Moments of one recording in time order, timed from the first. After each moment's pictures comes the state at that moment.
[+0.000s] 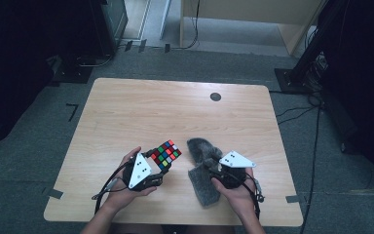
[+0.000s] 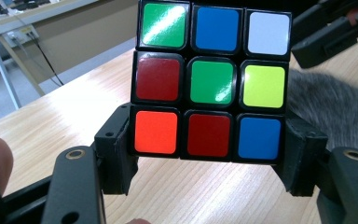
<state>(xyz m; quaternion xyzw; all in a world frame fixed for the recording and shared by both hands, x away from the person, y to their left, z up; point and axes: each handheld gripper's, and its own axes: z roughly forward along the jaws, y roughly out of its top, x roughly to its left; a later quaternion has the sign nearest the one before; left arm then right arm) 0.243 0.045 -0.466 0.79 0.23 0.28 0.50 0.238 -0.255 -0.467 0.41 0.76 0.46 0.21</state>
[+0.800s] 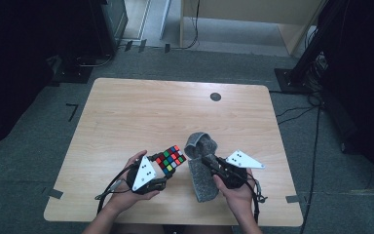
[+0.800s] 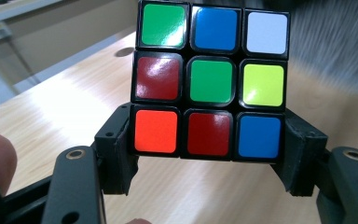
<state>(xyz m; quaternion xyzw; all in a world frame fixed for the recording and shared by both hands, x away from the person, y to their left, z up) 0.236 0.033 -0.471 0.81 0.20 0.24 0.50 0.229 -0.257 -0.451 0.41 0.70 0.56 0.17</state>
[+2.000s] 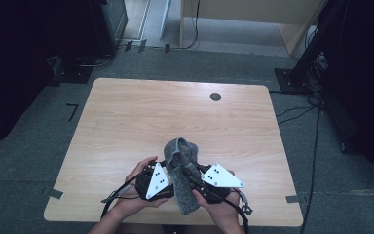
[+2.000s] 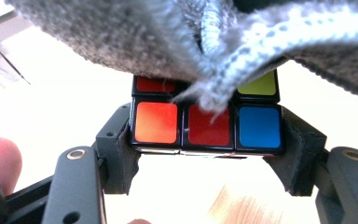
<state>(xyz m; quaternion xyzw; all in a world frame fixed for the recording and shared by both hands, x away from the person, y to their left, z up) 0.219 0.009 -0.462 0.83 0.17 0.25 0.46 0.191 -0.197 -0.424 0.33 0.73 0.54 0.24</state>
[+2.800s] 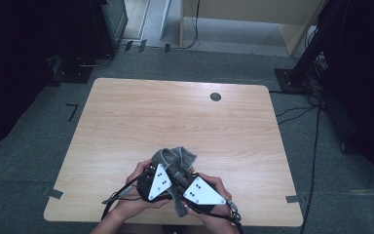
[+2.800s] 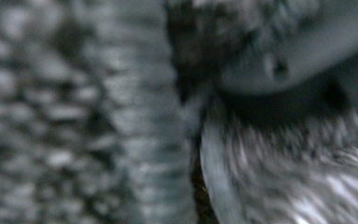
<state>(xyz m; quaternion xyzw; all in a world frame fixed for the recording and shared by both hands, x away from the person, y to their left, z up) 0.215 0.005 -0.456 0.84 0.17 0.25 0.46 0.173 -0.168 -0.431 0.25 0.76 0.51 0.30</state>
